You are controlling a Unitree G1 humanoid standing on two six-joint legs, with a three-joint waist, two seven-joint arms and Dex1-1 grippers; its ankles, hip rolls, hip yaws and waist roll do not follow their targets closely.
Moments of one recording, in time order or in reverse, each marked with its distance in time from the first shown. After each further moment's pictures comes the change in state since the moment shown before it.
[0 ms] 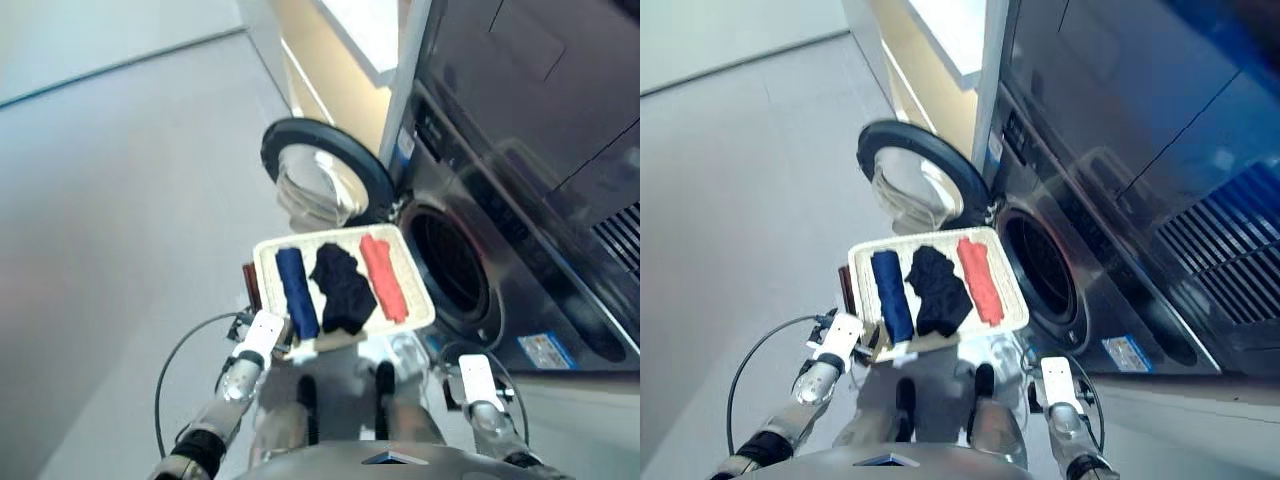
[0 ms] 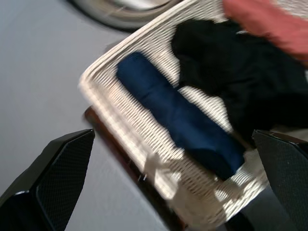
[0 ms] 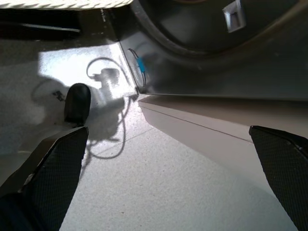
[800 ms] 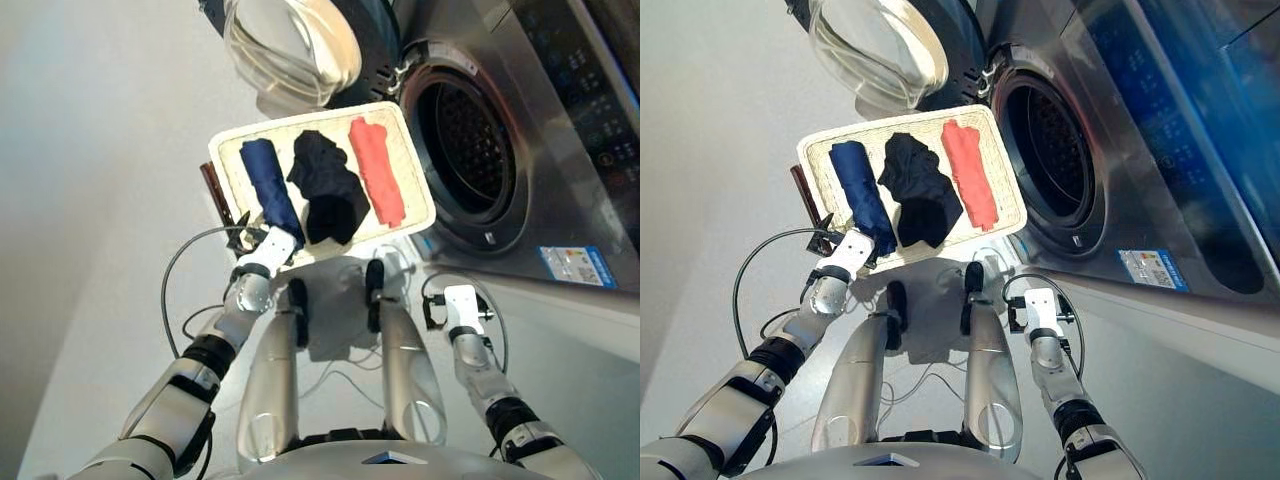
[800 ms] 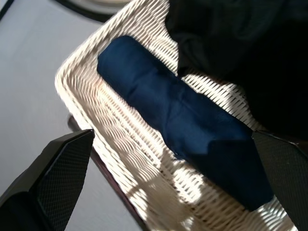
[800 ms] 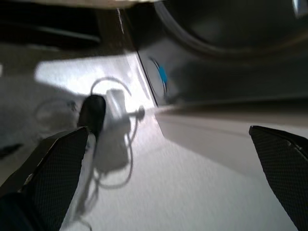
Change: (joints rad) left arm -0.334 0.029 0.045 -0.011 0.027 0.044 0.241; right arm -0.074 -0.024 0.030 -0.454 0.022 -0.006 -0.047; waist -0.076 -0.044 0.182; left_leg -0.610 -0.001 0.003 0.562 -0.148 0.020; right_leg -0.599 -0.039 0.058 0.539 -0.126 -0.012
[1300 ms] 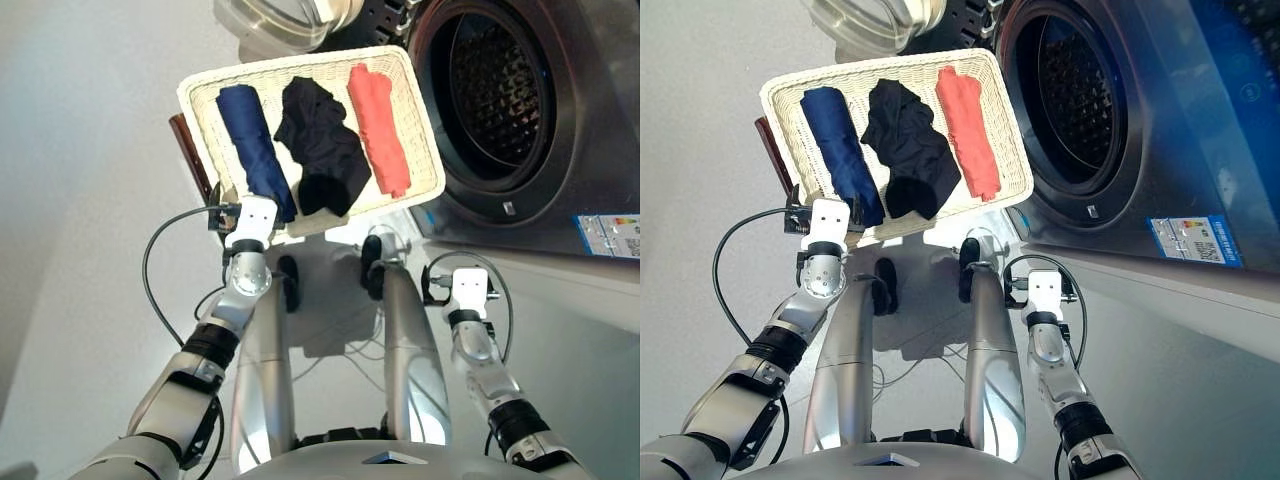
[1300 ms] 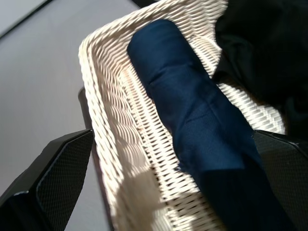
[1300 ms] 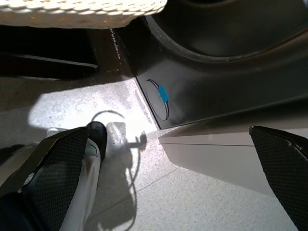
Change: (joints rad) left arm -0.031 -0.038 0.114 -0.182 -0.148 0.012 0.122; right arm 0.054 -0.032 0.012 -0.214 0.059 -0.030 -0.048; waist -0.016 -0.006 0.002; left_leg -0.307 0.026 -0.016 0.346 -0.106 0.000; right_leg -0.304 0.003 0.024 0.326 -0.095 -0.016
